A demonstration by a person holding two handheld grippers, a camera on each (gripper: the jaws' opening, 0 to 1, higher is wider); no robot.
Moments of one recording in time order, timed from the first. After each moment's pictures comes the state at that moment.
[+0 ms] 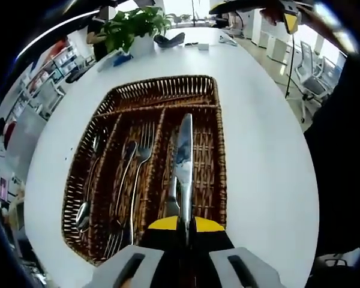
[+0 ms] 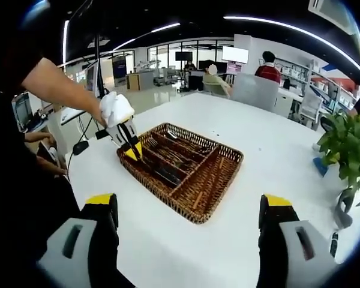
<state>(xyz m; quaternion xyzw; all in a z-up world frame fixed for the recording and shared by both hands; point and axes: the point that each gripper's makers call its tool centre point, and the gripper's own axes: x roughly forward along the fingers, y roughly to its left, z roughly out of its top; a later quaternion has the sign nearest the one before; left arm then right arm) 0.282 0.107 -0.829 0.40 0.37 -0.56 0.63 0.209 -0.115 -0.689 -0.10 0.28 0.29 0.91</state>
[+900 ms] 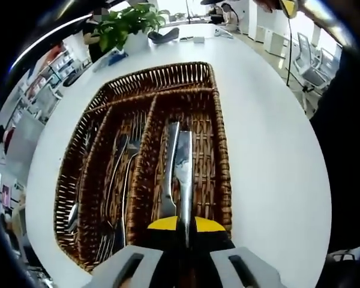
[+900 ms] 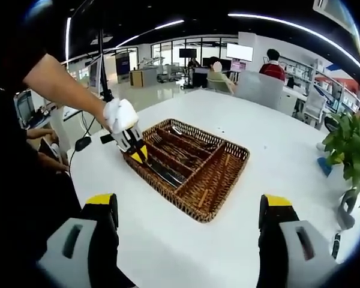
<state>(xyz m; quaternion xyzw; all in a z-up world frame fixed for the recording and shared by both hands) 0.283 0.110 -0.856 0.42 0.36 -0.56 0.62 0.205 -0.108 -0.697 -0.11 0.29 0.30 0.90</state>
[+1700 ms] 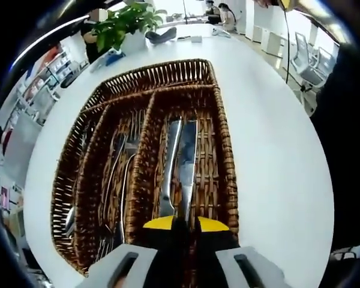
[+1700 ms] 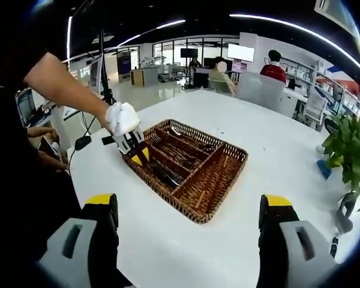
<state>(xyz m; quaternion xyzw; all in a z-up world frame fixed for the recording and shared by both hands) 0.291 0.107 -0.854 0.41 0.35 -0.57 0.62 0.212 -0.112 -0.691 -0.11 0.29 0.30 0.90</state>
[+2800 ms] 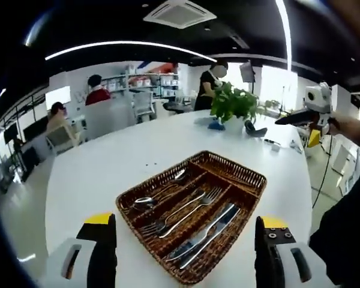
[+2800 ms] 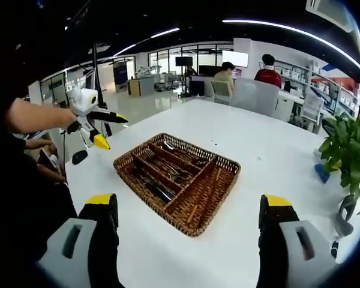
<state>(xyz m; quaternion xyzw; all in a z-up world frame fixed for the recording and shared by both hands) 0.302 0.166 -0.704 0.09 0.24 -0.37 0.89 0.239 -0.121 -0.670 -0.09 0.27 0.30 0.91</state>
